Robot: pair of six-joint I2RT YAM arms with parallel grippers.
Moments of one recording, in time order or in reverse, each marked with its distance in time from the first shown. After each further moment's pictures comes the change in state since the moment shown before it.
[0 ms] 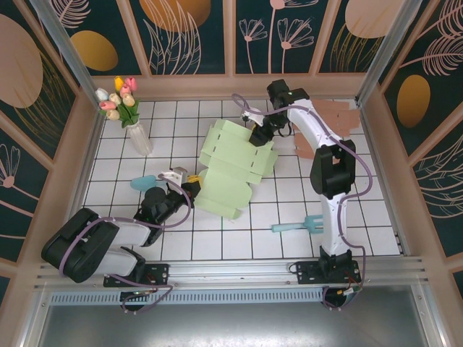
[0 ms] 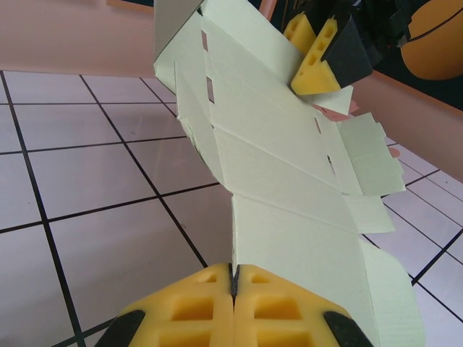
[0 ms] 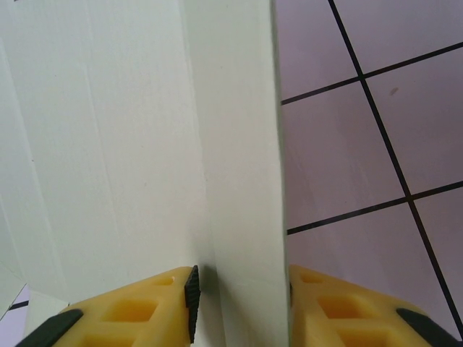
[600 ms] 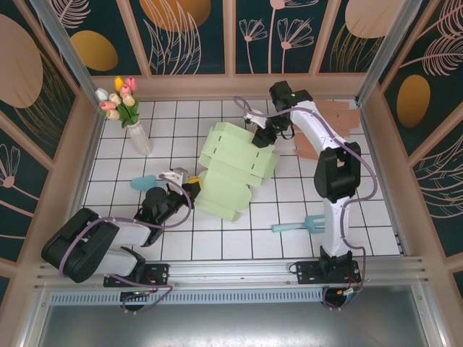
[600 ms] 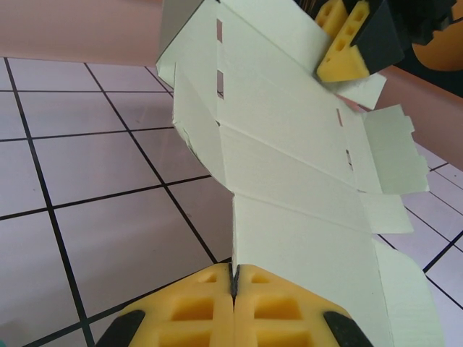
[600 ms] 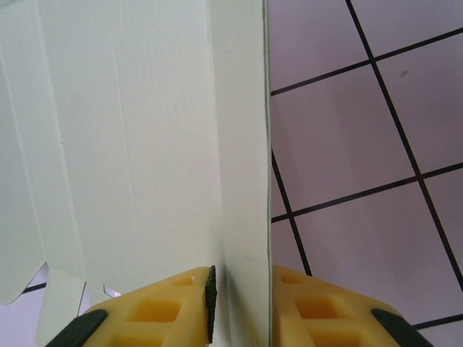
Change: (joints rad) left arm -0.003 0.000 0.000 -0.029 -0.015 0.000; right arm 0.000 -0.086 -0.092 0.005 0.023 0.000
